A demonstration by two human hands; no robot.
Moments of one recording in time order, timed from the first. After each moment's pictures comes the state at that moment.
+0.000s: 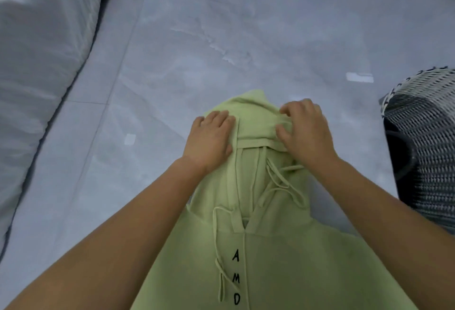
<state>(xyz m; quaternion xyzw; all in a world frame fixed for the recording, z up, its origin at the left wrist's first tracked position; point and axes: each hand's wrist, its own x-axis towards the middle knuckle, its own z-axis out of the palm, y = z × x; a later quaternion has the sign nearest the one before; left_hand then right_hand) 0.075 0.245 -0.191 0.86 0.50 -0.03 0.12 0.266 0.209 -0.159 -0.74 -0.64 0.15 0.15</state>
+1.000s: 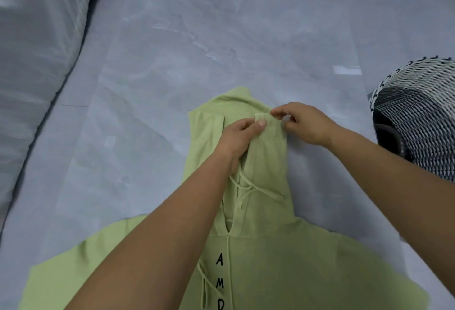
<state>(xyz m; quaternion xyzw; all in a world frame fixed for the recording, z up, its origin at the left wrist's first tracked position) 0.166 0.230 -0.193 0.37 0.54 0.26 0.71 0.334 0.235 -0.181 -0.65 -0.68 0.32 0.08</state>
